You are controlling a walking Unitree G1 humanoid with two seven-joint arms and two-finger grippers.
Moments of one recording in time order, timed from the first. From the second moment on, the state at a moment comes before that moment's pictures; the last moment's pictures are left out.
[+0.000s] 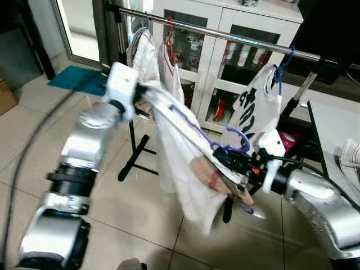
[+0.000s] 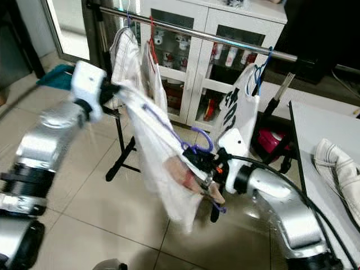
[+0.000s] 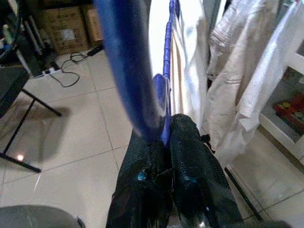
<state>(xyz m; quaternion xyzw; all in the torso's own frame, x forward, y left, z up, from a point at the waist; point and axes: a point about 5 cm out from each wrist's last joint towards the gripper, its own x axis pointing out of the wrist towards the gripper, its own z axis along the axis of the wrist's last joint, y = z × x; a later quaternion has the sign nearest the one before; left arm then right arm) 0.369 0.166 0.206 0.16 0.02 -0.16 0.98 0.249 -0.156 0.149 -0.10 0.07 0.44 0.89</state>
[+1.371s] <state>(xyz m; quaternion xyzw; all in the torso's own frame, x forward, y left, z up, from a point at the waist) 0.365 0.129 0.179 0.29 0.03 -0.23 0.93 0.249 -0.170 0.147 -0.21 0.15 0.46 0.85</state>
